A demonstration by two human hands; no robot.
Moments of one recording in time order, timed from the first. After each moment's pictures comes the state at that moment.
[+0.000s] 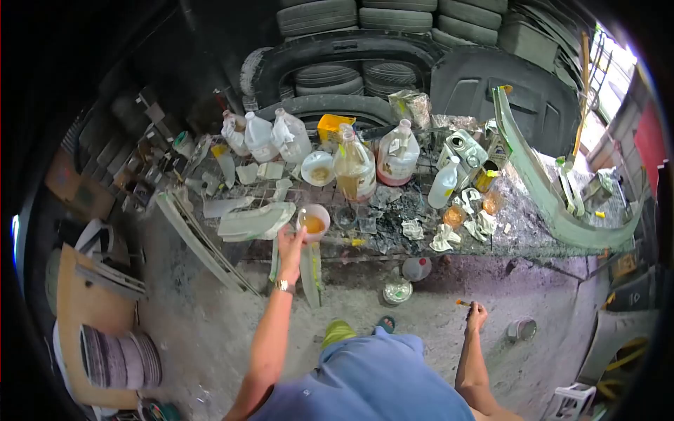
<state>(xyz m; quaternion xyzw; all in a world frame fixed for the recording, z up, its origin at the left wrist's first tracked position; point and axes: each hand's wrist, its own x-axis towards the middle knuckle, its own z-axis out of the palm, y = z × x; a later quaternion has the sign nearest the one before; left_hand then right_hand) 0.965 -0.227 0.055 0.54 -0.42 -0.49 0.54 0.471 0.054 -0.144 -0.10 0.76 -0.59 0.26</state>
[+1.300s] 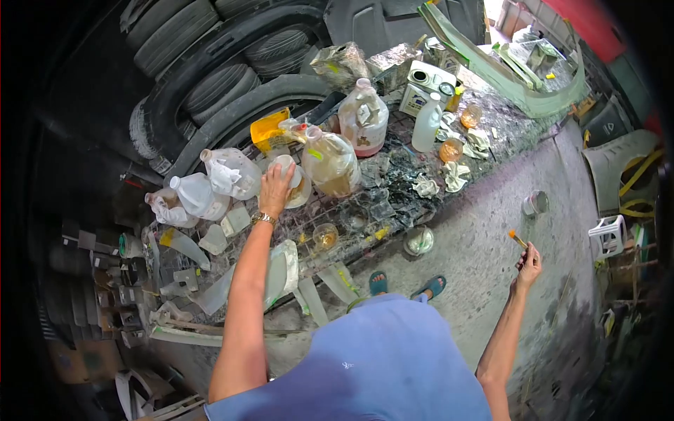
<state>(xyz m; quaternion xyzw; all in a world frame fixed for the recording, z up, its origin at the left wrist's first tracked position) 0.970 -0.586 0.012 0.23 -0.95 0.18 0.12 0.671 0.023 0.015 0.07 0.70 -0.71 -0.03</state>
